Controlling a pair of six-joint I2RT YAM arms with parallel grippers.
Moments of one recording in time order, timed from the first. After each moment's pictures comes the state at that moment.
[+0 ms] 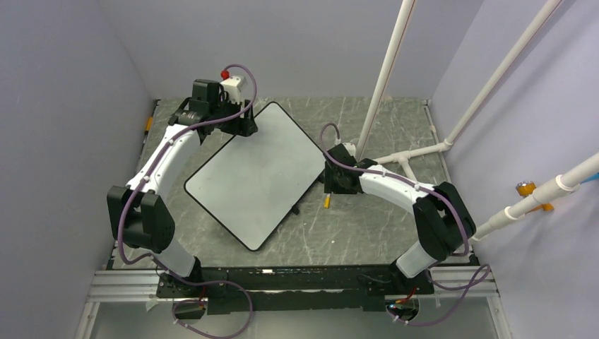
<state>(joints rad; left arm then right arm) -0.23 1.60 1.49 -0.53 0.32 -0.03 0.60 1.55 0.97 -0.48 0.25 0.58</state>
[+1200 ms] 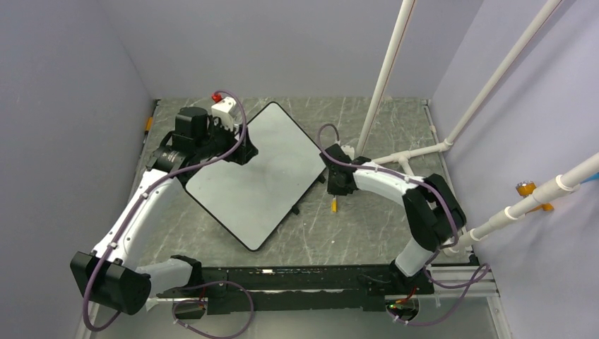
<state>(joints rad) -0.30 1.19 1.21 -0.53 0.35 -0.06 0.60 1.69 1.01 -0.49 0.26 0.64</state>
